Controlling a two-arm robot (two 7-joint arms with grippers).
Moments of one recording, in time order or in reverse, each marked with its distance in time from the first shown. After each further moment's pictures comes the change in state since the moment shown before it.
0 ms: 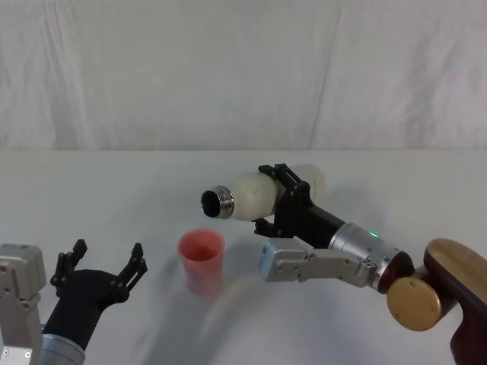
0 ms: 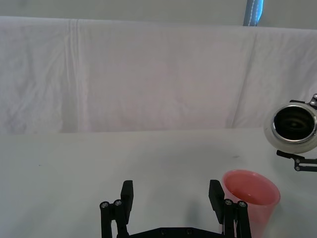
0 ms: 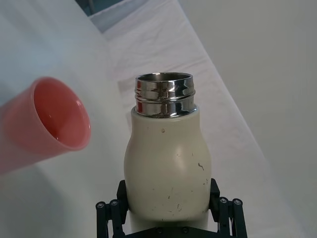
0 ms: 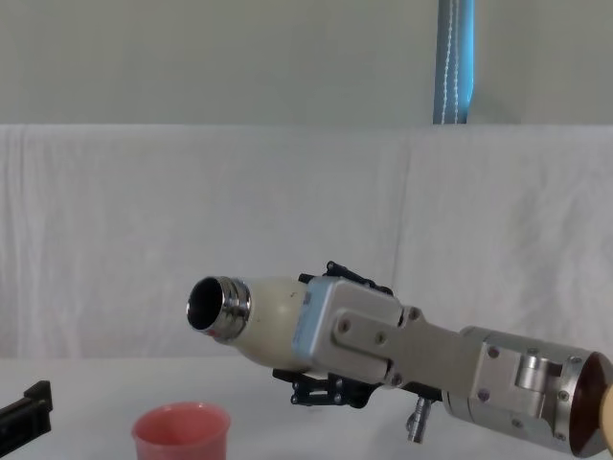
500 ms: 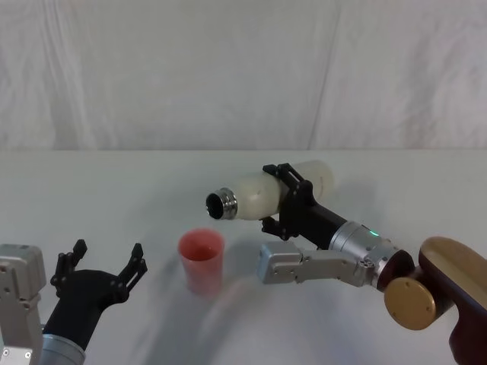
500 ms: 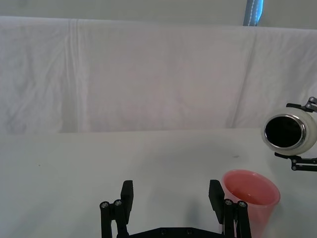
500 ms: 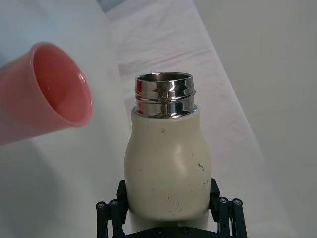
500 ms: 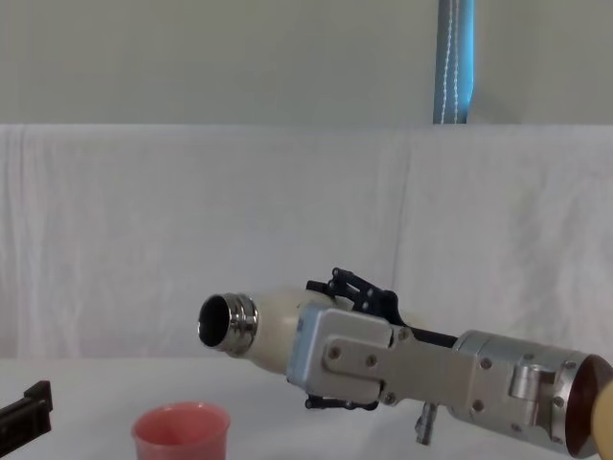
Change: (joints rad) left arm 0.000 0.000 0.000 0.000 0.000 0.000 0.000; right arm 0.027 0.004 -0.030 0.034 -0.073 0.043 -0.049
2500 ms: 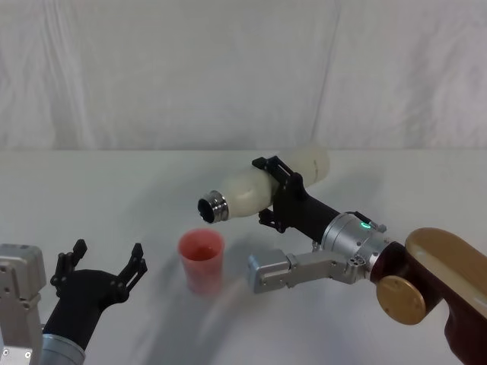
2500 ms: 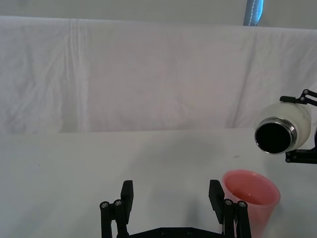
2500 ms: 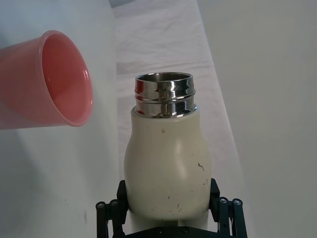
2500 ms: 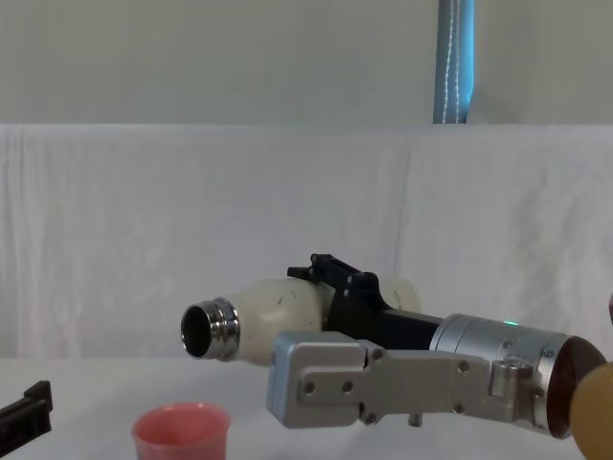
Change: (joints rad) left arm 0.000 0.000 0.000 0.000 0.000 0.000 0.000; right arm 0.053 0.016 -0.078 0.007 -0.130 0.028 -0.079
